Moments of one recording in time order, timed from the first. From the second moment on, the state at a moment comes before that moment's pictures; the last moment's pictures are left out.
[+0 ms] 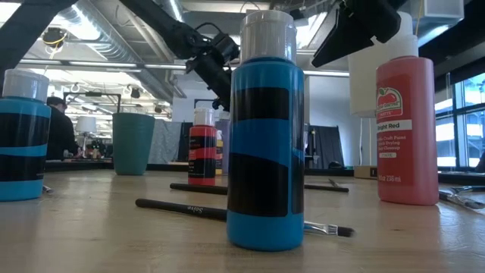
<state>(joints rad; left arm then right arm) 0.63 1.93 1.49 -0.19 0.08 0.07 0.44 1.46 1.07 -0.63 0.87 0.24</state>
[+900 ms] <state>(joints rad) 0.64 1.93 1.51 -0.23 0.17 0.09 0.44 1.46 1.07 -0.63 0.87 0.24</state>
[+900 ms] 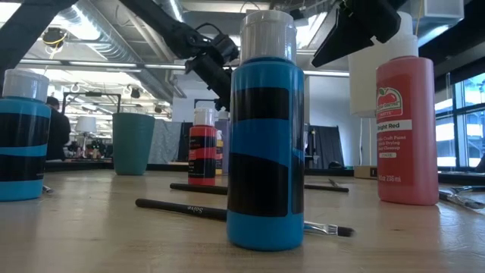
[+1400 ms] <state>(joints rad) 0.64 1.93 1.57 -0.31 0.14 0.12 0.44 1.46 1.07 -0.63 0.87 0.24</state>
